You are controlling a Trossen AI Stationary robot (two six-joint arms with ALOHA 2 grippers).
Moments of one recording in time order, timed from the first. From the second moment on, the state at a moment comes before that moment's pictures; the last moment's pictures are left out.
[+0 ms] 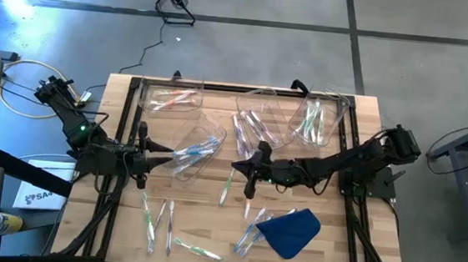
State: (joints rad) left arm -0.73 0.77 0.89 -0.58 -0.92 0.26; right arm 0.24 1.59 0.84 0.49 0.42 0.30
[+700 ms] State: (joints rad) left arm -0.73 0.39 0.45 -0.09 -0.76 0.49; right arm 0.42 1.59 0.84 0.60 0.72 0.28
